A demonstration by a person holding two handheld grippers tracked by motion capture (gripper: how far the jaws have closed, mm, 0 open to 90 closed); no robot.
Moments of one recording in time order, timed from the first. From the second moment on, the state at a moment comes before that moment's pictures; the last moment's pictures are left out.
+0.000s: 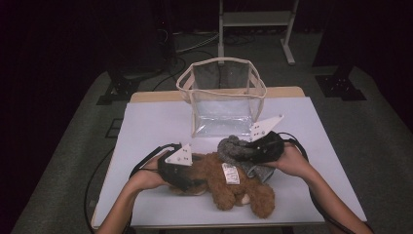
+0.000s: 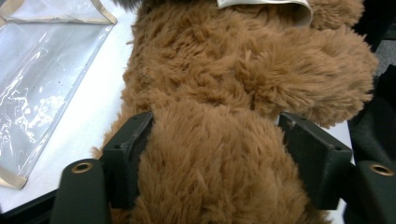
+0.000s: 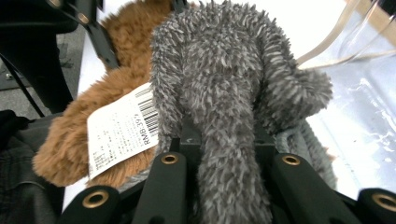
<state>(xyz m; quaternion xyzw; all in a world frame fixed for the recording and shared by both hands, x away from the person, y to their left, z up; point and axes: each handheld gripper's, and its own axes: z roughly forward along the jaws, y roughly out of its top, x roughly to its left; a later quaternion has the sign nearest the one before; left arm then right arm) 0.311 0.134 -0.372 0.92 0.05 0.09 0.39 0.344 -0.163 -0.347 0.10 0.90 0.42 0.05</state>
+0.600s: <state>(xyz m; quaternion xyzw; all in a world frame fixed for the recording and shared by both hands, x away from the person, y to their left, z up) 0.334 0.093 -0.376 0.95 0.03 0.01 0.31 0.315 -0.168 -0.365 0.08 0.90 0.43 0.02</state>
